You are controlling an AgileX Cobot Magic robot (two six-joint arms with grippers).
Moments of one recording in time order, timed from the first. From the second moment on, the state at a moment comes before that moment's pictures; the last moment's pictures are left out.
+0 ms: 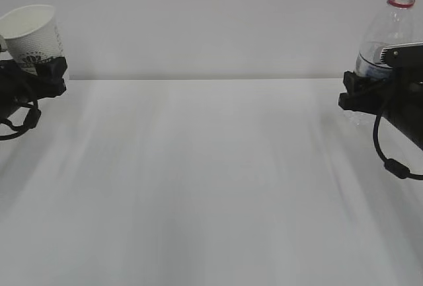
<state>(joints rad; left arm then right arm) -0.01 1.99 -0.80 0.13 -1.05 -0.12 0.04 1.94 -0.72 0.01 -0.92 -0.09</state>
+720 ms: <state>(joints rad) 0.07 2.21 -0.92 0.08 -1.07 -0.12 0.04 1.94 -0.72 0.01 -0.92 -0.09</state>
